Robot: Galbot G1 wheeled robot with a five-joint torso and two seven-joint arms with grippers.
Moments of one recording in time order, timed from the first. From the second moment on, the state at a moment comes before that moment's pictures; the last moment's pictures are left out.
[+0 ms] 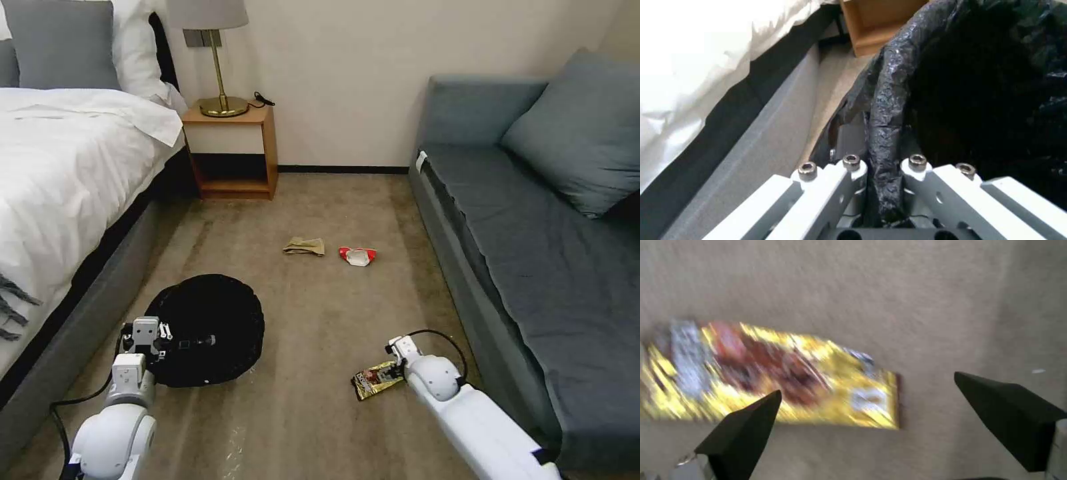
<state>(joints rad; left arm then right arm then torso) 1.48 -1.24 -0.71 -1.97 -0.11 0.22 -0.13 -0.98 1.05 -0.01 1.44 0.08 -0.70 -0.07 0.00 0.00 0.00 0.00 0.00</state>
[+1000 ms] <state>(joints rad) 1.48 -1.27 -0.70 -1.95 -0.09 0.21 -0.13 -1.00 1.06 -0.11 1.32 -0.33 -0.46 -0.04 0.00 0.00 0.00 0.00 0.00</state>
